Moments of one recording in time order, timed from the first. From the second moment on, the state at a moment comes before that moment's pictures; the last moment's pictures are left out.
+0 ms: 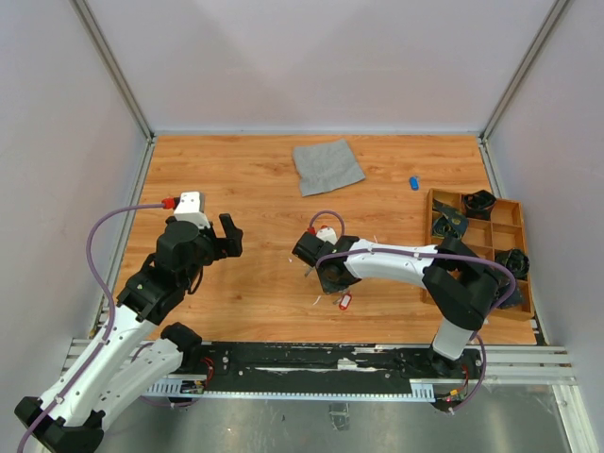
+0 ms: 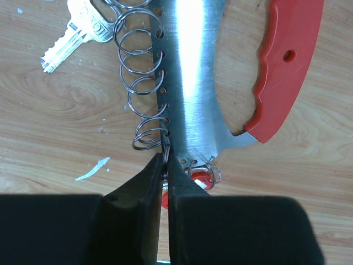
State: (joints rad) left arm -0.53 0.63 0.71 -0.47 -0.36 -0.38; right arm 1.01 1.73 1.07 -0.69 0.29 0.65
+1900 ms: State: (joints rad) left arm -0.78 0.69 0.77 -0.07 0.38 -0.20; right arm 1.01 1.01 1.42 -1.06 -0.19 -0.27
